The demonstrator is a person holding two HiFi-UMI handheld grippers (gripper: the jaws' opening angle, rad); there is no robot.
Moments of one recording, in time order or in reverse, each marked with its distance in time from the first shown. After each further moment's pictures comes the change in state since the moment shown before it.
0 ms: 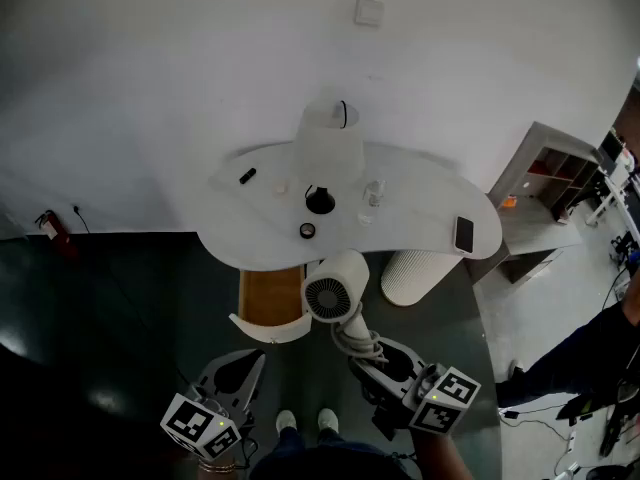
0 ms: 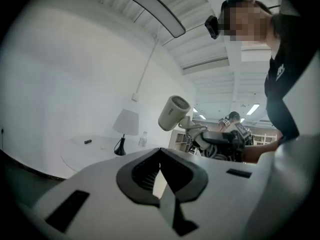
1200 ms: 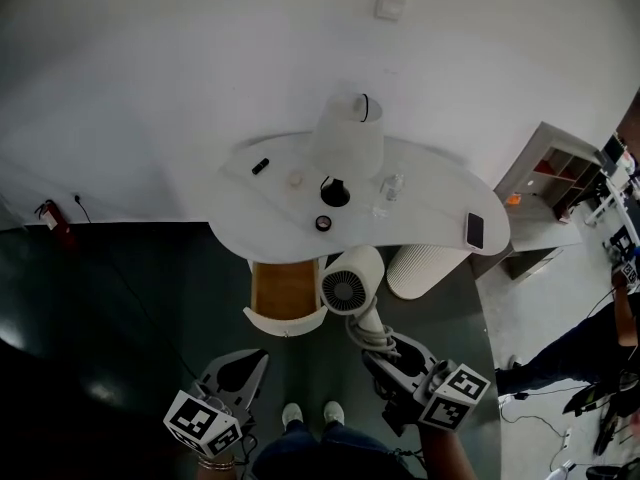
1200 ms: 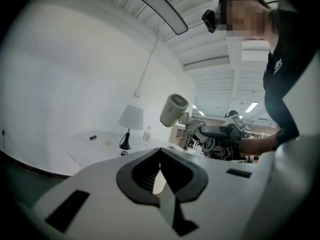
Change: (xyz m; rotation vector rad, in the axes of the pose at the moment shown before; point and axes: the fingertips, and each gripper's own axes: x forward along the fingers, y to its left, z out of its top) left arm -0.031 0.034 -0.016 0.002 0.056 -0.016; right arm 0.023 0.007 -0.013 -0.007 0.029 -0.085
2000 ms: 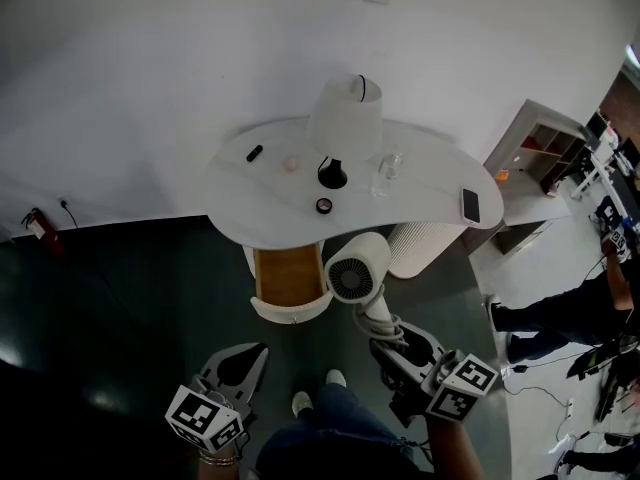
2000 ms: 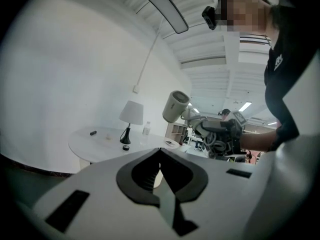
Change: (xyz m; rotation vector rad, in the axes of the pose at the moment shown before) left arm -0.033 0.032 -0.015 0.002 0.048 -0.068; right arm 0.014 0.031 -0.021 -0.021 -0.024 -0.099
